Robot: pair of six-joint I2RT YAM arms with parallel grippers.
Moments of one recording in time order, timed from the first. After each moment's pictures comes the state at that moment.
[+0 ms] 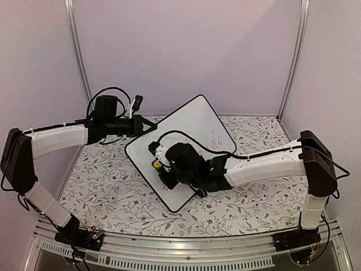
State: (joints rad) left arm -0.44 1.54 1.05 0.06 0.62 -0.46; right arm 1.22 1.93 1.34 0.04 0.36 0.05
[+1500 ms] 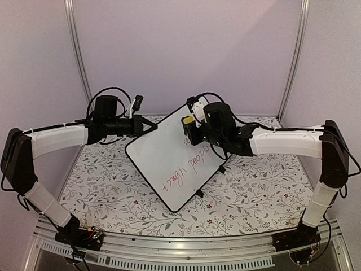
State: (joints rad) left arm -0.44 1.54 1.05 0.06 0.62 -0.46; right arm 0.91 1.75 1.29 0.11 0.30 0.10
